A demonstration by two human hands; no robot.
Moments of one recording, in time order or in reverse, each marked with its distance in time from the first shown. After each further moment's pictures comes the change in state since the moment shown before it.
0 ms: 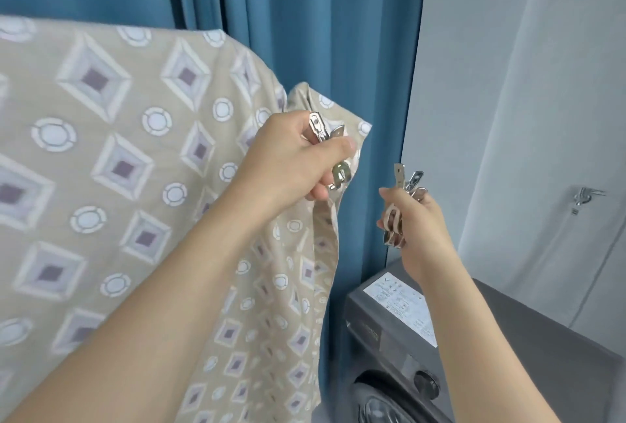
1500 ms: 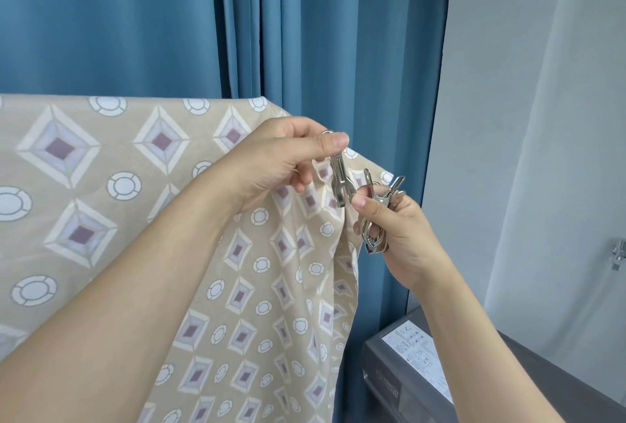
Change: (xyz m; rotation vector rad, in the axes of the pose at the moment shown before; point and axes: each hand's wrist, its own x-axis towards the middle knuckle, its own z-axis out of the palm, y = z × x) left_hand 0.033 0.025 -0.068 -0.141 -0.142 -0.018; right_hand 0.005 -0.046 0.055 0.063 -0.512 -0.224
